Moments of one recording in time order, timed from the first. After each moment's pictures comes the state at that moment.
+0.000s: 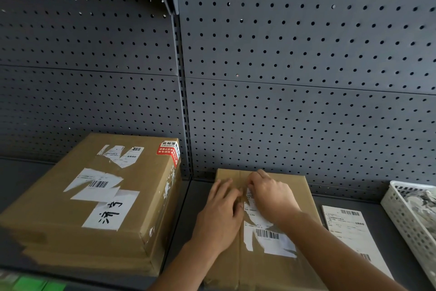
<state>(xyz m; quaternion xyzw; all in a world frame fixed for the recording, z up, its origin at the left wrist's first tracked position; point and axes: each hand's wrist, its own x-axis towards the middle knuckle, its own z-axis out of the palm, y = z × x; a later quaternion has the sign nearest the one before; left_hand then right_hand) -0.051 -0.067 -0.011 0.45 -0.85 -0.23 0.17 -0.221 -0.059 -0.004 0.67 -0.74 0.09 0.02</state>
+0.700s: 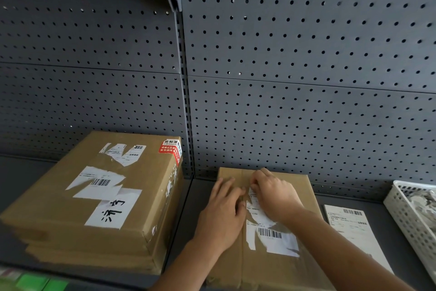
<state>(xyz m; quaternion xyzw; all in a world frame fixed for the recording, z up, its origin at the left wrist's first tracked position) -0.051 -0.068 -0.013 0.45 -0.85 -0.23 0.17 -0.224 -0.057 0.001 0.67 -0.73 0.13 -0.03</state>
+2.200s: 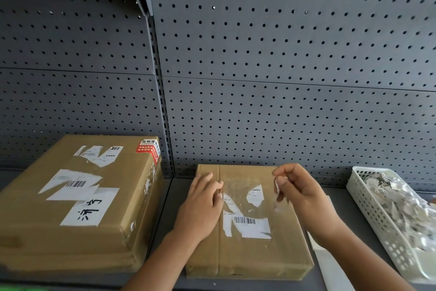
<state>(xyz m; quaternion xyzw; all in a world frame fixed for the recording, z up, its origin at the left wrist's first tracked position) -0.051 -0.069 -0.014 0.46 -0.84 -0.24 0.15 -0.244 0.060 0.062 0.50 -0.61 0.56 -0.26</state>
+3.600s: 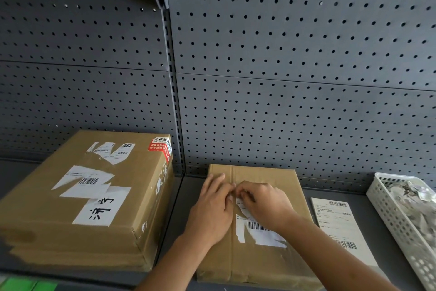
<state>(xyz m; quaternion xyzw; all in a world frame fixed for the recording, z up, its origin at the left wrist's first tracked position) -0.050 -0.068 -0.015 0.44 -0.84 -0.25 0.17 -0.212 -0.025 0.003 0.66 -0.73 0.15 -0.10</state>
